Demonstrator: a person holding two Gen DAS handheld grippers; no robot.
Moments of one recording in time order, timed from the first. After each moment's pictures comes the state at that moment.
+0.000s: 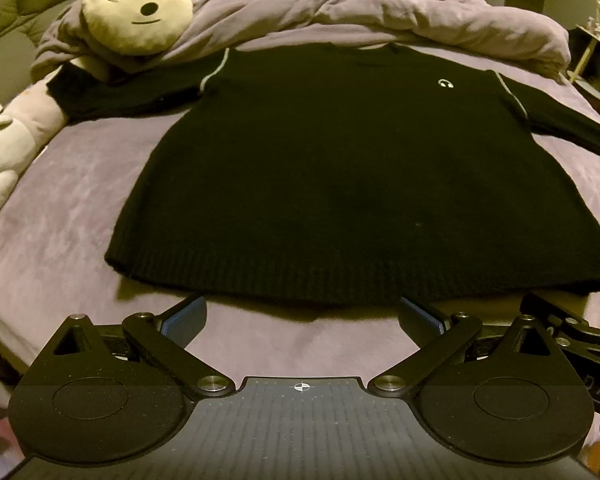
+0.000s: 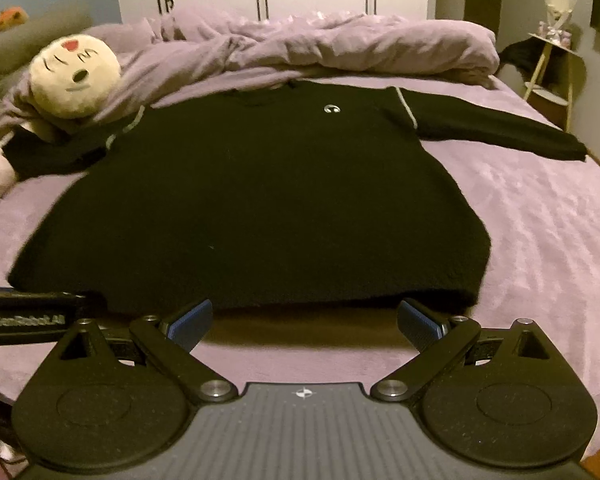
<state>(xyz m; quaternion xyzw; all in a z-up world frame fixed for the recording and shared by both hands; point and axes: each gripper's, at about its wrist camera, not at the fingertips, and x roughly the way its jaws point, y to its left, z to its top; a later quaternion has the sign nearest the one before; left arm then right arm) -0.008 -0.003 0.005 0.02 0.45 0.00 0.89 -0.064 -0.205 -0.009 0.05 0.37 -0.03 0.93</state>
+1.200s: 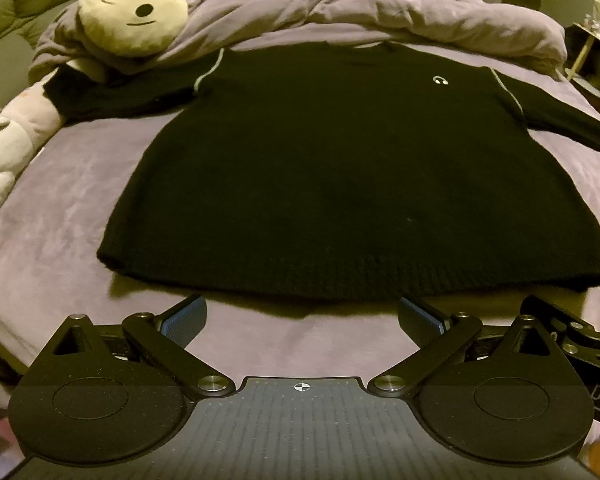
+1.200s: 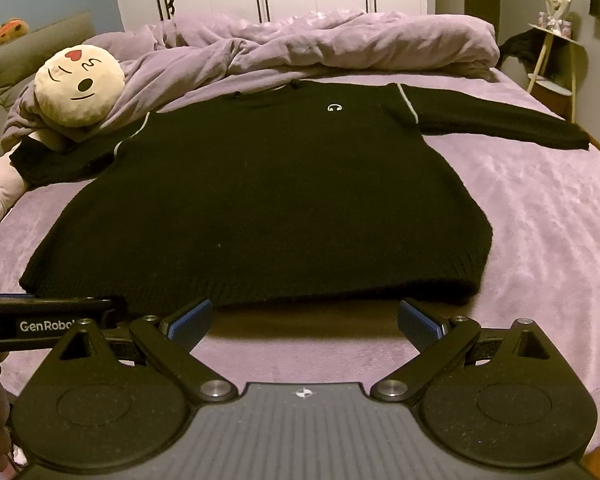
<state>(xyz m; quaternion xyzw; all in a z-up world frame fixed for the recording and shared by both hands) -0.010 -0.009 0.002 0.03 0.45 0.00 0.89 -0.071 -0.209 -0.006 0.06 0.37 -0.02 0.93</state>
